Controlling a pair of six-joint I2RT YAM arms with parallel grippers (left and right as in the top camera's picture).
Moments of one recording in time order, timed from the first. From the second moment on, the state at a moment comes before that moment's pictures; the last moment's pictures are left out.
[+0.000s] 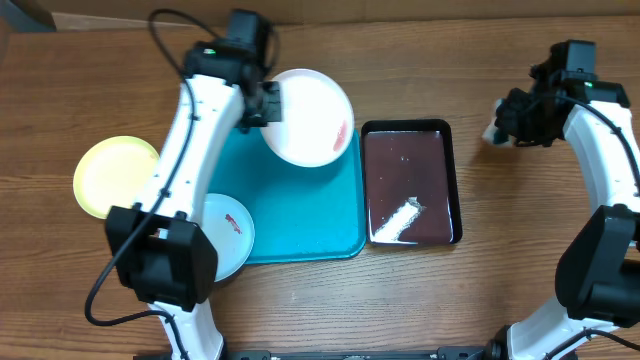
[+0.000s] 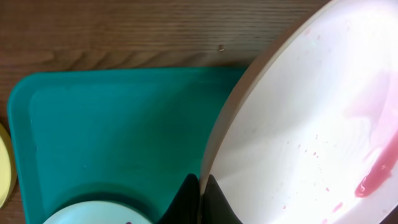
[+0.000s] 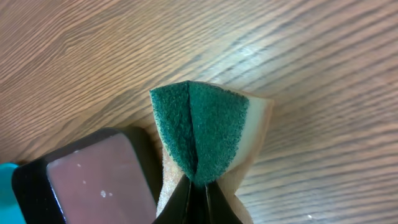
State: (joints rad) left arm -0.28 1.97 1.89 -1.19 -0.10 -0.29; right arm -0.18 1.84 1.49 -0.86 -0.19 0.30
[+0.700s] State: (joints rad) left arm -0.96 1.97 2.00 -1.13 -1.09 -0.25; right arm -0.19 1.84 1.49 -0.90 -0.20 0.30
